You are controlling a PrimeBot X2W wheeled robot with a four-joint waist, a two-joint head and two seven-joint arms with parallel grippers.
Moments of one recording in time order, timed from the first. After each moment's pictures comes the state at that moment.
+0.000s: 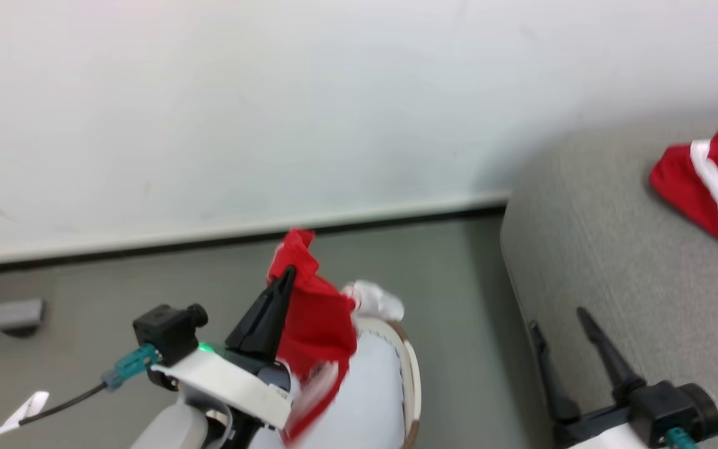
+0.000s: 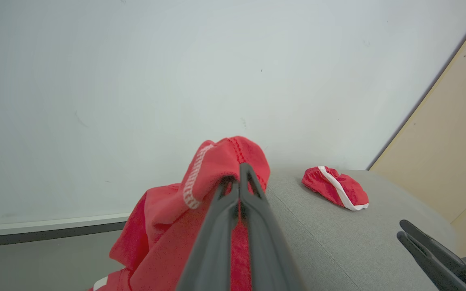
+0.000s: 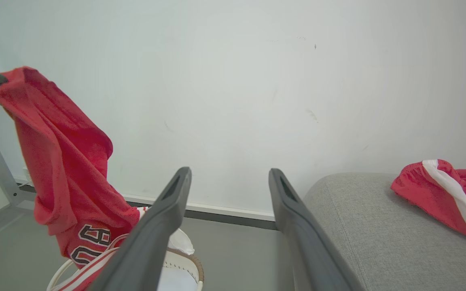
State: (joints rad) left arm -0.35 0.27 -0.50 0.22 -0.71 -0.10 -0.26; right arm -0.11 -0.05 0.16 0.19 0.14 0.13 -0.26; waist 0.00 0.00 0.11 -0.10
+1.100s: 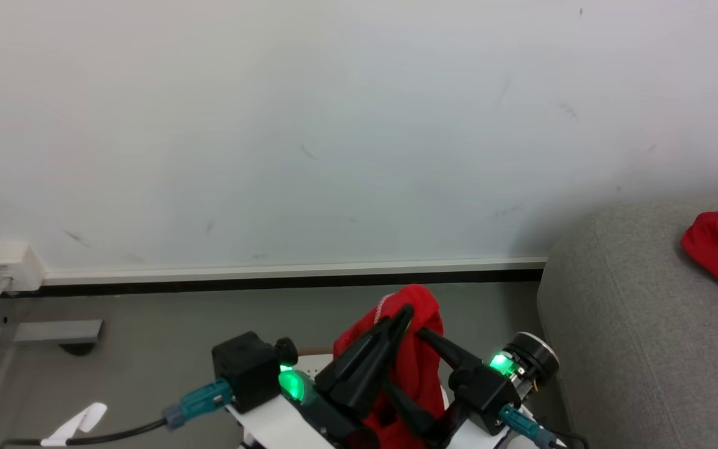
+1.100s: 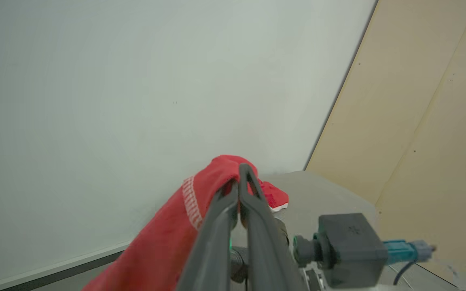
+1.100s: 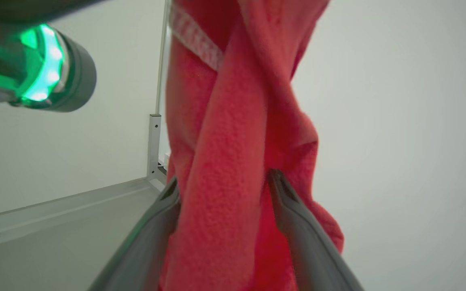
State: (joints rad) left arm -0.26 0.27 -0.66 -0.23 -0.69 -0.01 -0.09; right arm -0.40 -0.05 0.71 0.37 0.19 0.13 -0.26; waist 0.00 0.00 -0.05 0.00
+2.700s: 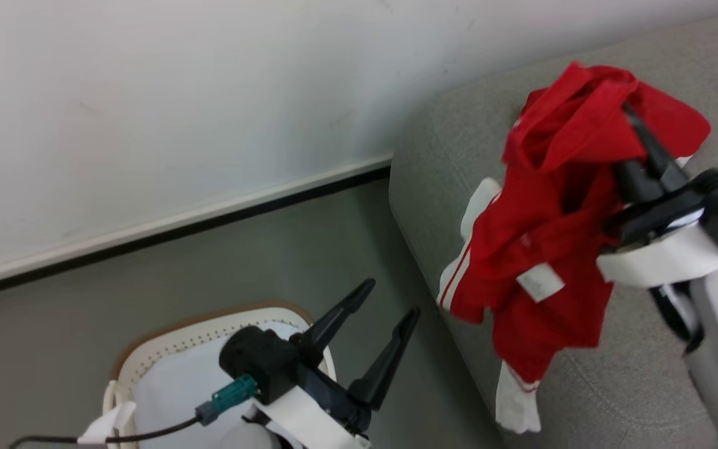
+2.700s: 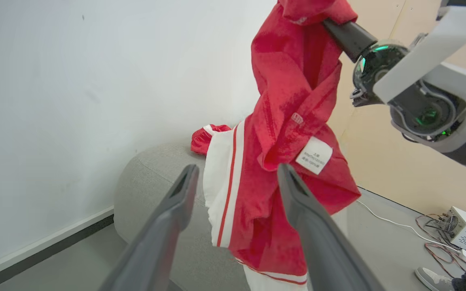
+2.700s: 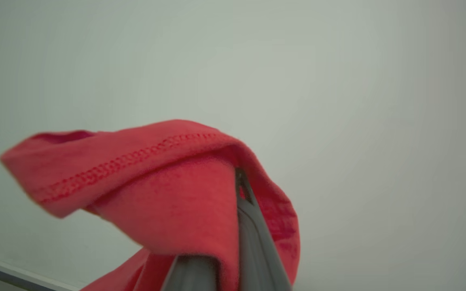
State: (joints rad) left arm -0.33 0.22 -0.68 0.07 -0.47 -0.07 -0.26; right arm -0.62 -0.25 0.32 0.22 0.23 0.13 -0.26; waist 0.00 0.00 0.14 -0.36
